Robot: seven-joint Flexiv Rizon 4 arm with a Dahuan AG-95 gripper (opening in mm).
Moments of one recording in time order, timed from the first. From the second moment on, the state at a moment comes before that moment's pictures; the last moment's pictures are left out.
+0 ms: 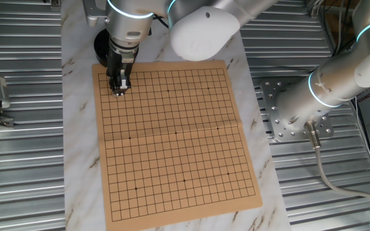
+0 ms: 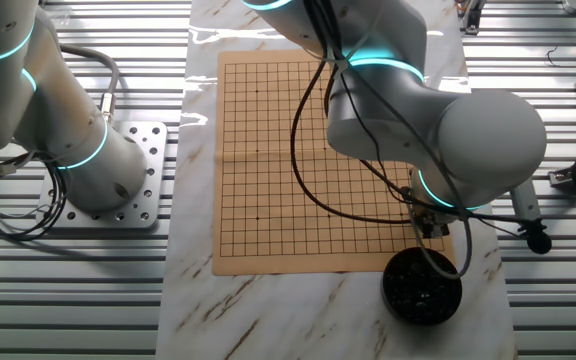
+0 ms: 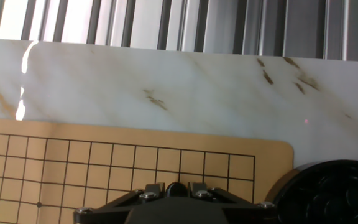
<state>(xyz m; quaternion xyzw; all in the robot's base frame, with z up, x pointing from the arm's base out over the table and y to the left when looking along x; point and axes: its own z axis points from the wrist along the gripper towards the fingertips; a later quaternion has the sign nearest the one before) 0.597 -0.082 0.021 -0.07 0.99 0.08 0.06</state>
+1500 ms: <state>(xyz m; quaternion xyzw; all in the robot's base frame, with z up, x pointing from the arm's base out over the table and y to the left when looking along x) 0.569 -0.070 0.088 -0.06 1.00 0.03 0.01</state>
